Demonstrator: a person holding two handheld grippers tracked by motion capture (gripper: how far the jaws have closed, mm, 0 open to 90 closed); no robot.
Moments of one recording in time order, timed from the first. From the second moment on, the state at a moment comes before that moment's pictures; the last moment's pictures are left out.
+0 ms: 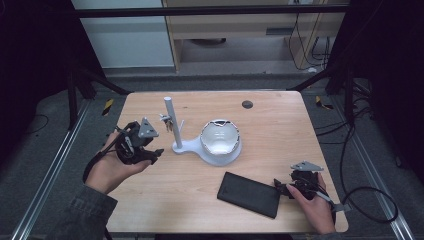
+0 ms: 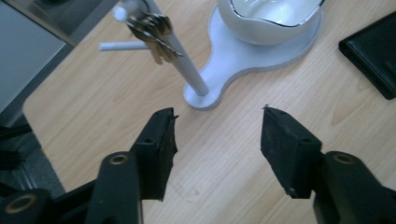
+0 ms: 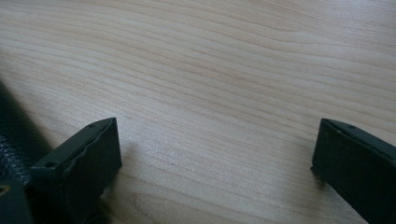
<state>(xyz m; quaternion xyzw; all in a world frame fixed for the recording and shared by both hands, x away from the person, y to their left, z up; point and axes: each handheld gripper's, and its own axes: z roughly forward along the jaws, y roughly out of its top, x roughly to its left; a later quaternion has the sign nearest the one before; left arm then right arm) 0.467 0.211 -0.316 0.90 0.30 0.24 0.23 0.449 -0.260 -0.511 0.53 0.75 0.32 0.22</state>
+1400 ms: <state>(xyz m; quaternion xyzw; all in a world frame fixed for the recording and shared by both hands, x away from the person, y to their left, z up) 0.444 0.121 -0.433 0.93 0.21 0.13 0.27 0.441 -0.262 -0.498 0.51 0.75 0.34 0.24</state>
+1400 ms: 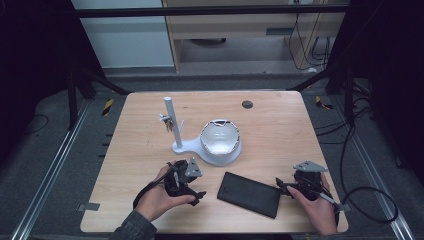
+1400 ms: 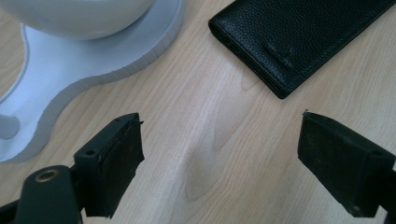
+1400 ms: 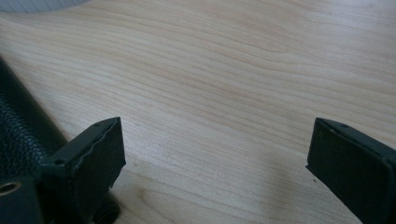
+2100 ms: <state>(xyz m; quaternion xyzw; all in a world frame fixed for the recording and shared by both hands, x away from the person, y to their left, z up) 0.447 0.098 -0.447 0.96 0.17 0.09 0.22 0.426 -0.264 -0.489 0.49 0.76 0.36 0.25</state>
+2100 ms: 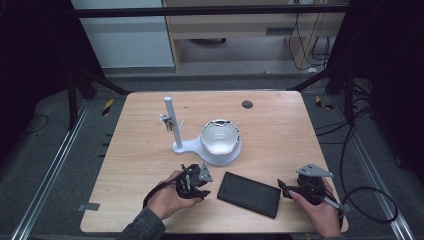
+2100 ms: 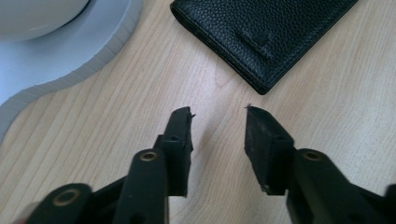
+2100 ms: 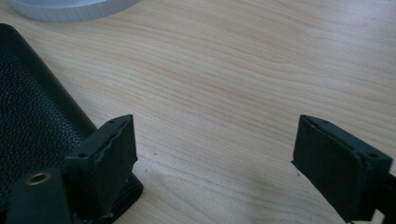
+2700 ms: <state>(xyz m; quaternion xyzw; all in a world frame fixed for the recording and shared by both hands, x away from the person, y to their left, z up) 0.445 0.079 -0.464 0.97 0.15 0.06 0.20 0.428 -0.264 -0.490 0.48 0.76 0.35 0.25</state>
